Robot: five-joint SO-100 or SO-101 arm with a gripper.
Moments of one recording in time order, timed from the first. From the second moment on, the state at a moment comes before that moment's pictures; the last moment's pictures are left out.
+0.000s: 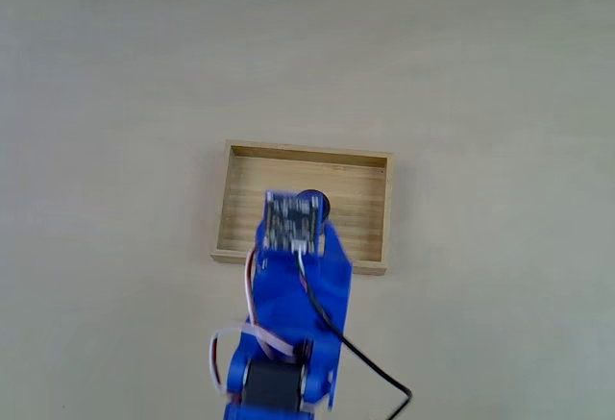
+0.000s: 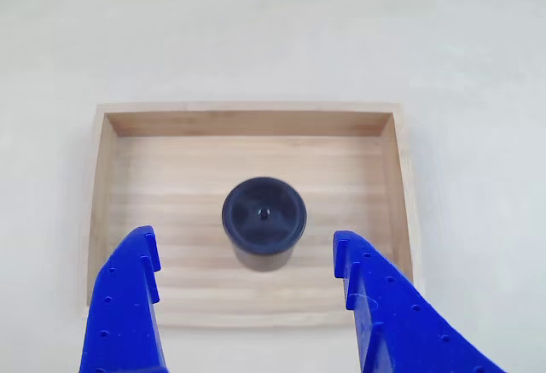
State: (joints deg) arm 5.2 -42.5 37.8 53.0 7.7
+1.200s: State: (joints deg) arm 2.4 -97.7 88.7 73.2 -8.0
